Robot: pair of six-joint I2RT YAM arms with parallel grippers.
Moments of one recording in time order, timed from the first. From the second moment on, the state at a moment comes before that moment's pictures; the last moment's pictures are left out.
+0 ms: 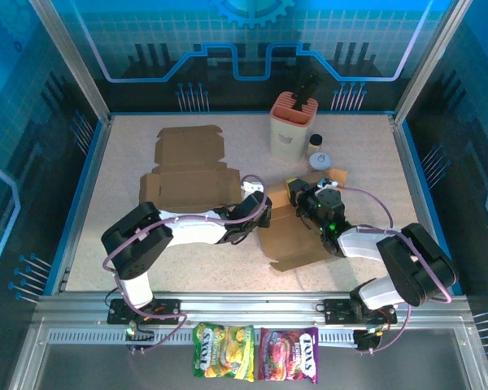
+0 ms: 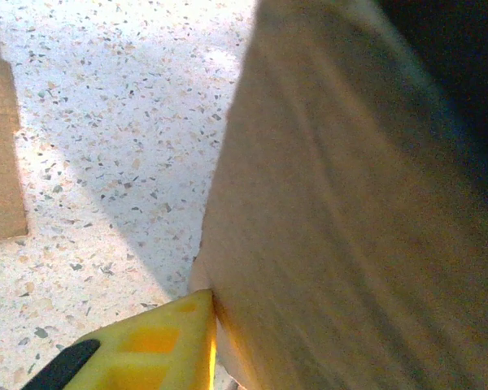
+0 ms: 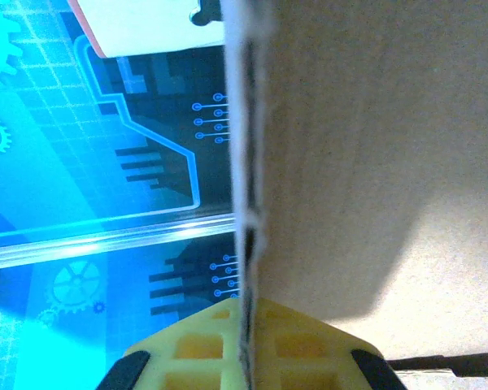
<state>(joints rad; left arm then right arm) -0.88 1.79 0.97 0.05 -0.33 -0.71 0.46 1.43 0.39 0.87 -0.05 1.61</state>
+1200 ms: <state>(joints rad) -0.66 1.64 1.02 -0.11 -0.13 -0.73 0.09 1.05 0.98 -0.19 -0.33 1.07</state>
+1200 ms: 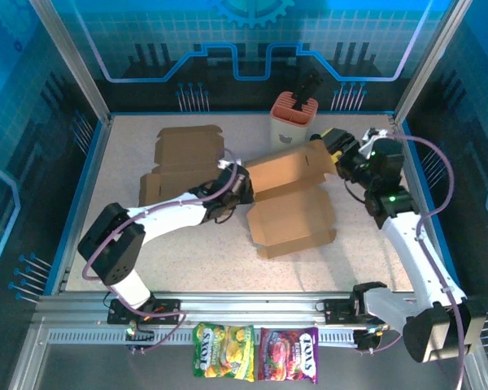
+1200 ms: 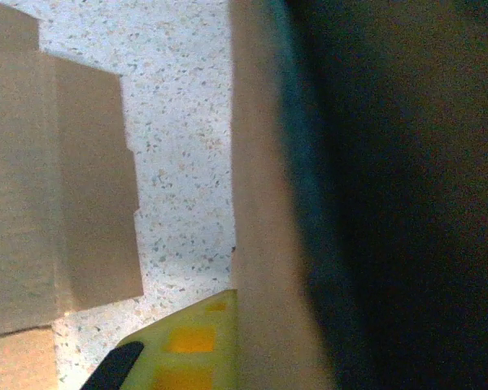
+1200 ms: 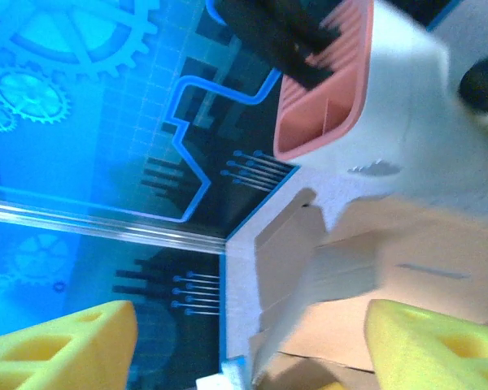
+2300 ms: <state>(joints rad) -0.25 1.64 1.02 0.06 0.79 -0.82 0.11 1.20 1.14 -0.46 -0.56 0.81</state>
